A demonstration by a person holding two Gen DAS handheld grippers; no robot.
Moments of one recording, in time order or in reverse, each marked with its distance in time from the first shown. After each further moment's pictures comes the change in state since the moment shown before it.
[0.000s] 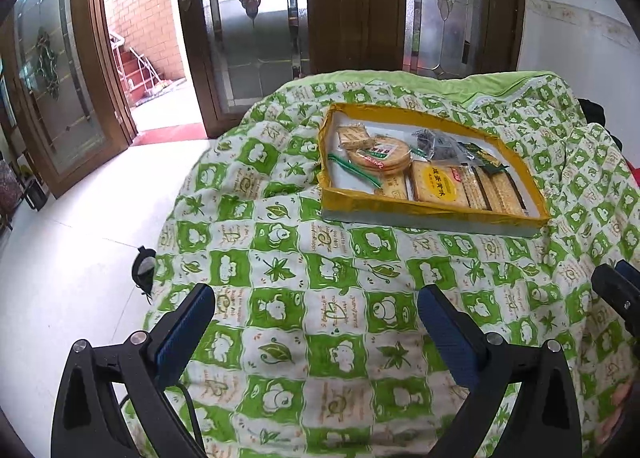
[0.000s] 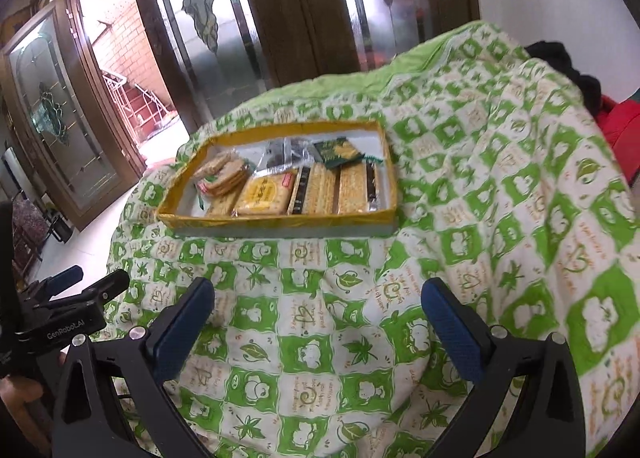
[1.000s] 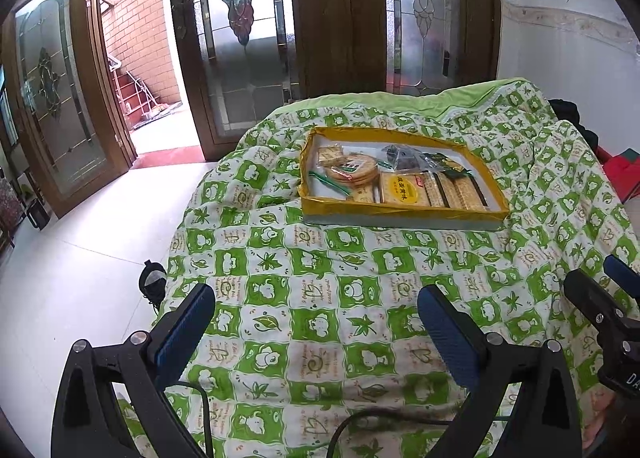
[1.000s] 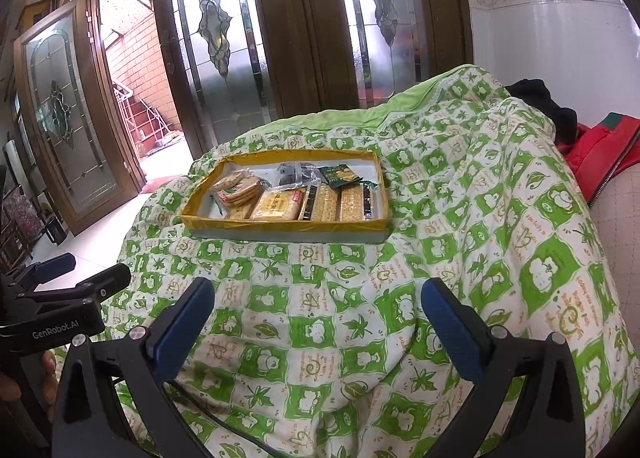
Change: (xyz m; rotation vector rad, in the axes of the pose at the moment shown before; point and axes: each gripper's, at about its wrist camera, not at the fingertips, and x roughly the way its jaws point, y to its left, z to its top) left arm -0.059 -0.017 -0.017 0.034 -0.073 -0.014; right arm -0.054 0.017 -0.028 -0.048 -0.121 -0.028
